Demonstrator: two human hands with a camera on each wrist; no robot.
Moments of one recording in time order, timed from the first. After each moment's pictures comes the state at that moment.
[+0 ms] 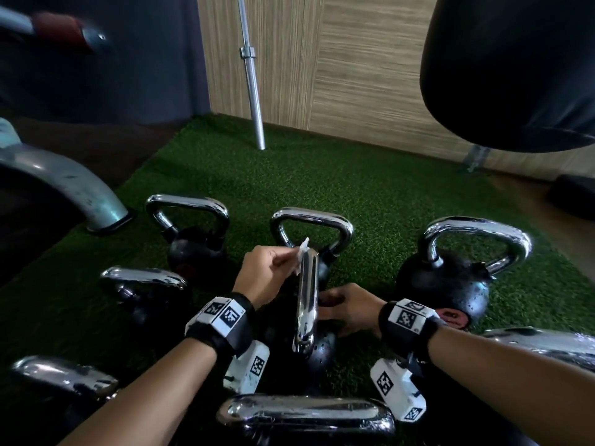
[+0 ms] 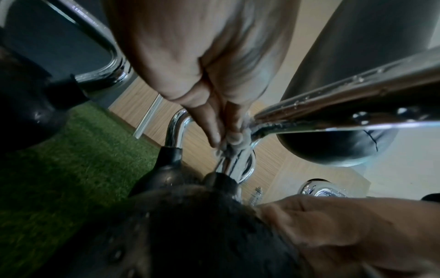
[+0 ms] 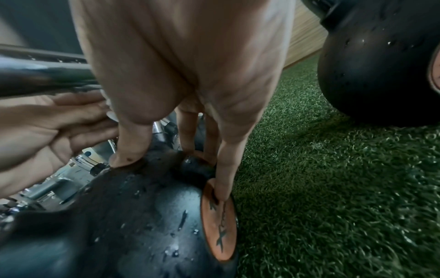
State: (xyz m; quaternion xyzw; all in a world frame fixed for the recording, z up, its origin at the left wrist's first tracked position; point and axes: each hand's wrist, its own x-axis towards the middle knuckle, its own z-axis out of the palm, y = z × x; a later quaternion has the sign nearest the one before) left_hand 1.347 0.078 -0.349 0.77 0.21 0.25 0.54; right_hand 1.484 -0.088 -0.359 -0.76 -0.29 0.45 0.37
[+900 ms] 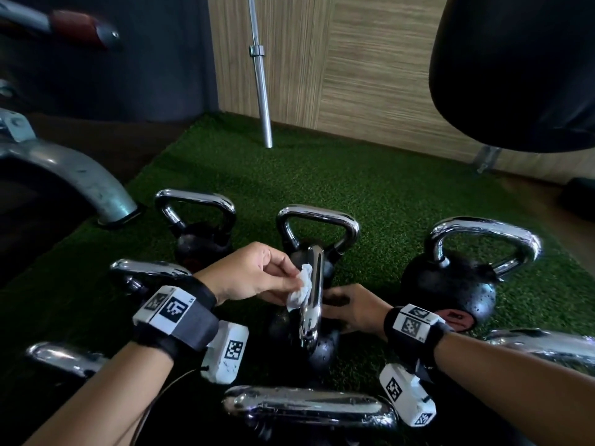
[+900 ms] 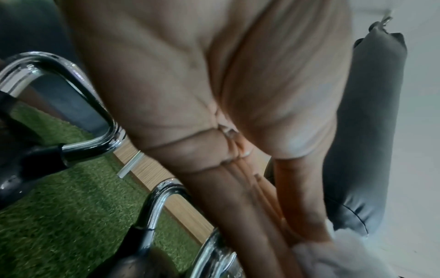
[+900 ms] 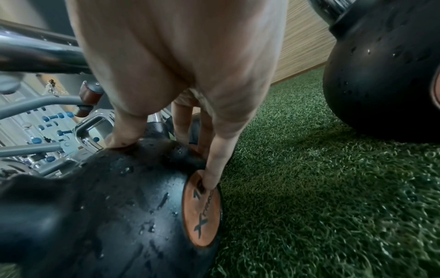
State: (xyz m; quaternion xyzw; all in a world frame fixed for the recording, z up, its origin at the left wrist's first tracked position) left_hand 1.295 0.071 -0.280 0.73 0.17 0.02 0.66; right_hand 1.492 -0.089 -0.383 -0.75 -0.33 0.43 0.39
